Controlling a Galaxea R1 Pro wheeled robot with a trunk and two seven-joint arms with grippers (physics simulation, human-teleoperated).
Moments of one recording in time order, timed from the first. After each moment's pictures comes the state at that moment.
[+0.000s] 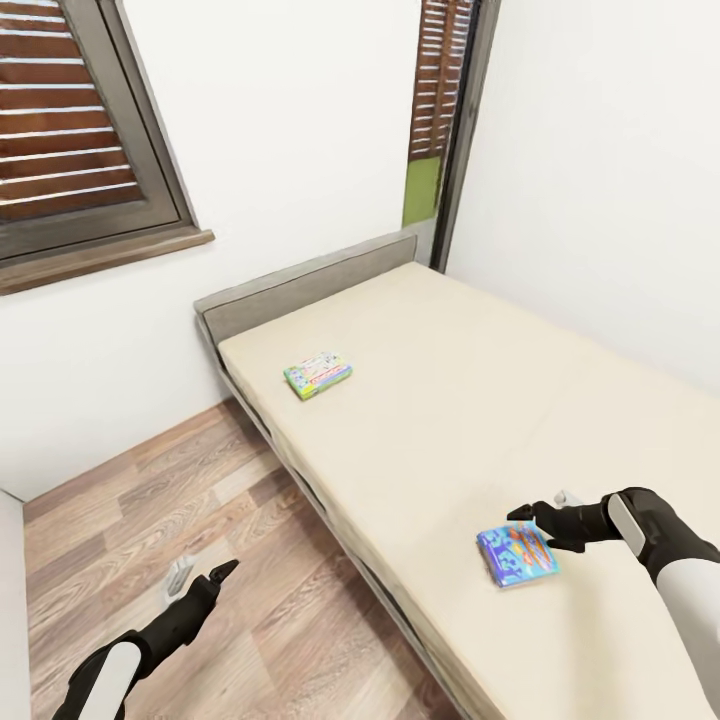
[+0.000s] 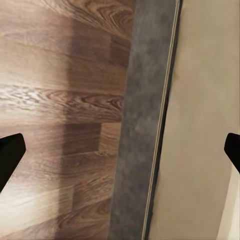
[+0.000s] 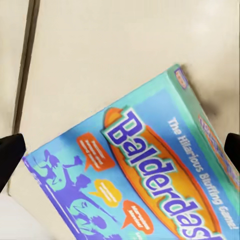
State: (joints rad) left arm -0.28 0.04 0.37 -0.95 0.78 0.56 -0.25; right arm -0.85 -0.36 -0.16 -0.49 -0.21 1.01 0.52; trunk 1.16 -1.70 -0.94
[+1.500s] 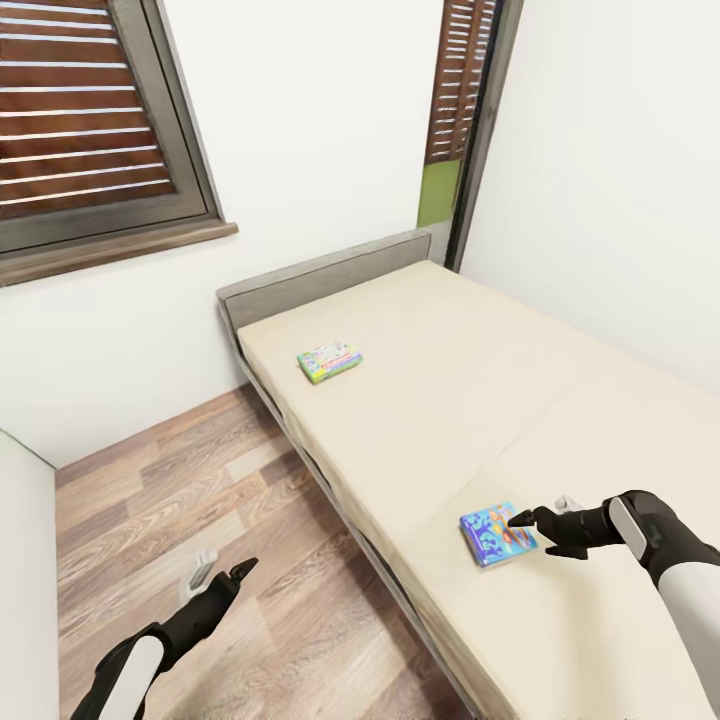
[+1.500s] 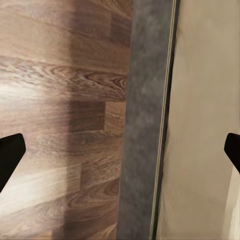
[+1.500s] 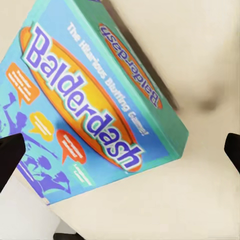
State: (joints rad) left arm -0.28 0.03 0.25 -0.95 0.78 0.50 -0.25; right arm -0.84 -0.36 -0.16 -0.49 -0.21 1.04 0.52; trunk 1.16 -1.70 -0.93
